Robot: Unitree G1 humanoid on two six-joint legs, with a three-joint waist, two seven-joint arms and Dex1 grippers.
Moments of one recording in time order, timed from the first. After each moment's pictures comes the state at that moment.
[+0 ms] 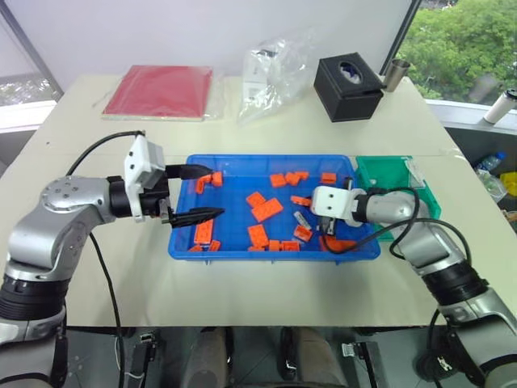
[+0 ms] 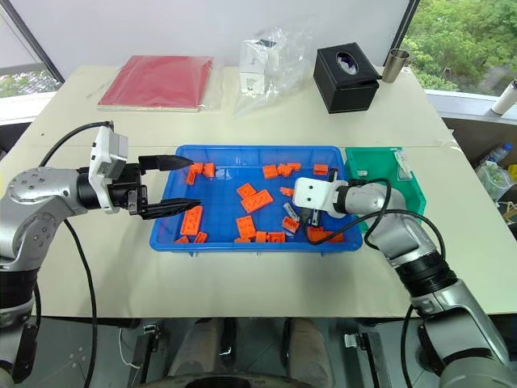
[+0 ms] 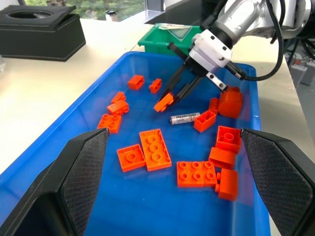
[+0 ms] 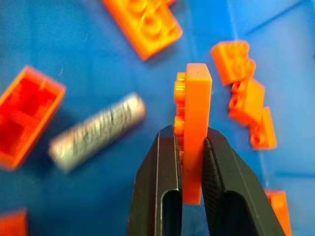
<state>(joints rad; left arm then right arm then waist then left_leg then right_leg) -0.42 0.80 0.09 -0.25 -0.62 0.53 -1.12 -0.57 -0.63 0.31 0.06 -0.22 0.14 0.84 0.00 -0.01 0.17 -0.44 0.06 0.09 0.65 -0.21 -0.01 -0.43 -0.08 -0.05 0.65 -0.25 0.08</state>
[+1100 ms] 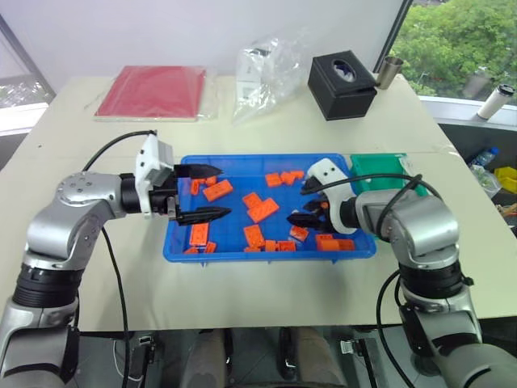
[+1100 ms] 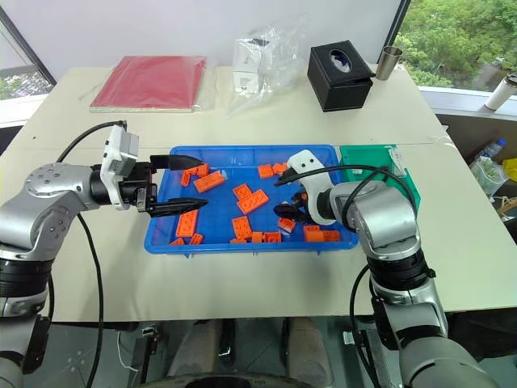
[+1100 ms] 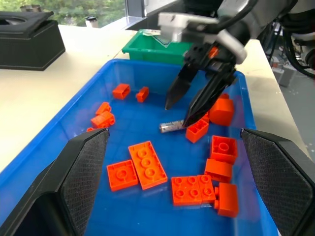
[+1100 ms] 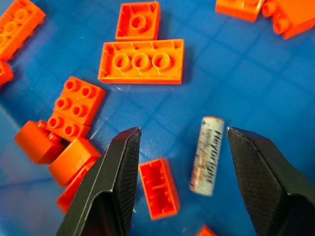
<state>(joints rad) -0.49 0.76 0.03 -0.17 -0.60 0.49 -1.17 -0.66 -0.41 0.11 -0.38 0.17 1.57 0.67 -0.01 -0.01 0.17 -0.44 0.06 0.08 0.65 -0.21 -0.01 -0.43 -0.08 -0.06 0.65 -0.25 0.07</state>
